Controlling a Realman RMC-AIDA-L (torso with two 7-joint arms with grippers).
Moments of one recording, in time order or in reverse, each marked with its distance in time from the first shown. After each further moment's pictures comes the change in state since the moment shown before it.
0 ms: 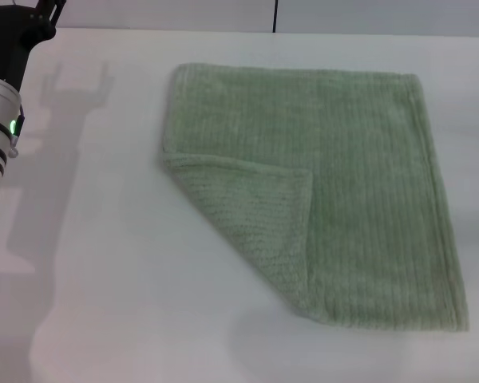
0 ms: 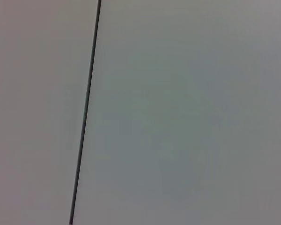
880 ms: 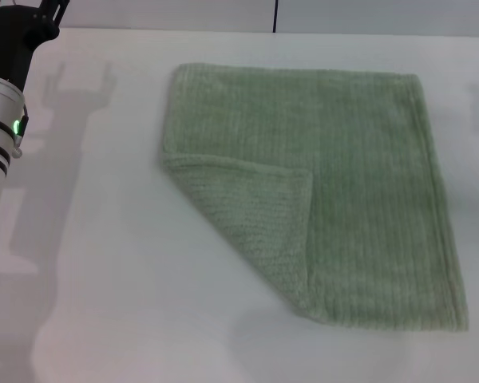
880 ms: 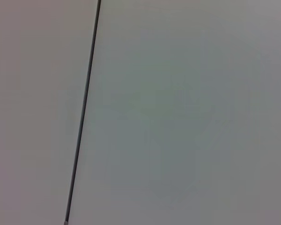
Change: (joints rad) left arm 0.004 -0.004 -0.001 -0.014 0.000 -0.006 -0.007; right arm -0.002 0.004 -0.396 -0.263 -0.477 0.074 0.611
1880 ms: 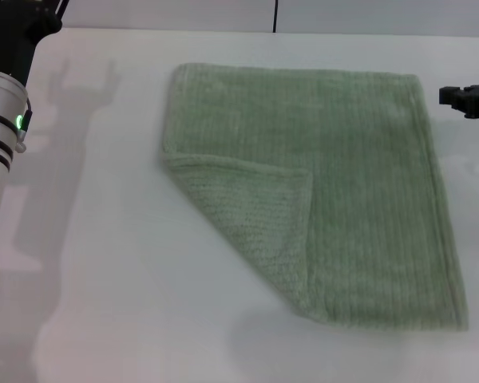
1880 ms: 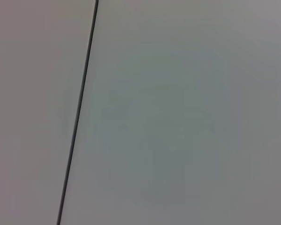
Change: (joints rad) left arm 0.000 0.001 0.002 -0.022 0.000 0.006 -0.006; right arm 0.164 -0.044 -0.115 -0.209 -0.809 0.004 0.889
